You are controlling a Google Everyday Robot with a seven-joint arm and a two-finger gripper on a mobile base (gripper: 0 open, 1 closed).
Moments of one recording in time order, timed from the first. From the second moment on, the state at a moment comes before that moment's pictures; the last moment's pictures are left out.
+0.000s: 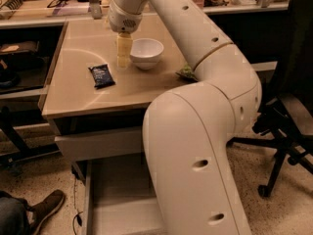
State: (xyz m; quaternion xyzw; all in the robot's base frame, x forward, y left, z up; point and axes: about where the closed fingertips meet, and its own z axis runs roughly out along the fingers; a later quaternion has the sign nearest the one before) arm 0.726 0.116 0.888 -0.80 0.55 0.09 0.22
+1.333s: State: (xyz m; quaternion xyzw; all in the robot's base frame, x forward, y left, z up) arm 0.700 0.156 0.842 -0.81 0.53 0.12 0.20
